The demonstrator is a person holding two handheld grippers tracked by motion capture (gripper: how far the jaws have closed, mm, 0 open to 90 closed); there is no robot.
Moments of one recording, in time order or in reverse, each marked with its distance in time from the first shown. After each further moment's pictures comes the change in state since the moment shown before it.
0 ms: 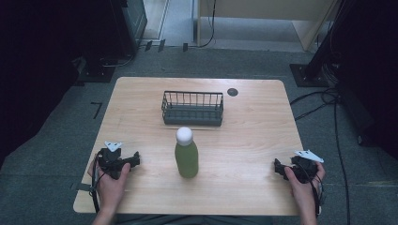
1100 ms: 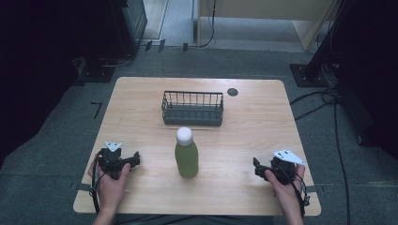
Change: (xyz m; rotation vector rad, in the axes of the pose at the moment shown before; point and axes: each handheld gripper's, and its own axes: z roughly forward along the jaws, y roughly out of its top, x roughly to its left) left arm -0.001 0.000 0.000 0.000 0.002 -0.001; right arm 0.082 0.017 -0.043 -0.116 0.180 -0.111
